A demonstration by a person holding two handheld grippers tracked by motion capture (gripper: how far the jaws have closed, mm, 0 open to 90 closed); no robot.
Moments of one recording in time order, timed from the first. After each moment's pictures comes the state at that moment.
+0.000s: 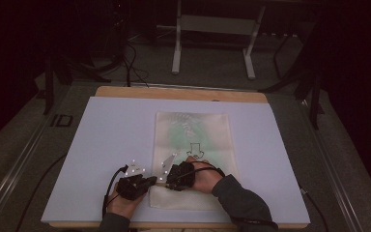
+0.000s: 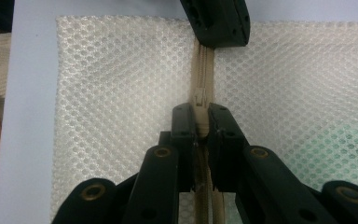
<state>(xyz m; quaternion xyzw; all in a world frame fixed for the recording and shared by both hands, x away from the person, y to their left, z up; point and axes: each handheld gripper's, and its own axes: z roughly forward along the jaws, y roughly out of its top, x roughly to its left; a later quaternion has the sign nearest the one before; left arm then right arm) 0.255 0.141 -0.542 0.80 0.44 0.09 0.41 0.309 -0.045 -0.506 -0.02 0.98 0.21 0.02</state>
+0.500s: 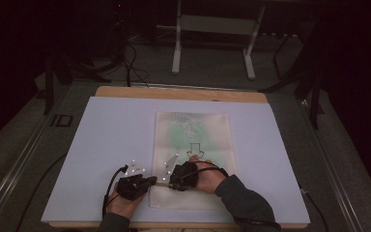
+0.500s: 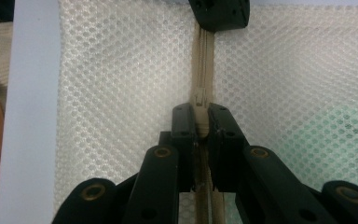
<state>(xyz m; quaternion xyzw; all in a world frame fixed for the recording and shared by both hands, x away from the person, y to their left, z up) 0.255 0.141 -0.542 0.80 0.44 0.09 0.41 0.308 -0.054 -0.504 -0.02 0.98 0.21 0.02</state>
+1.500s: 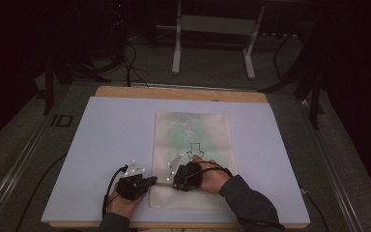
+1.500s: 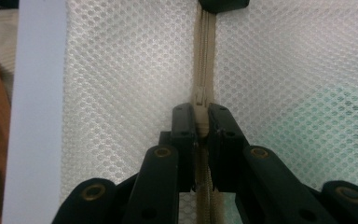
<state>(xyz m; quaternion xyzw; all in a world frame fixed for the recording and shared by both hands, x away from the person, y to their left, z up) 0.255 0.141 -0.542 0.80 0.44 0.08 0.41 0.307 -0.064 -0.501 -0.02 0.98 0.20 0.02</state>
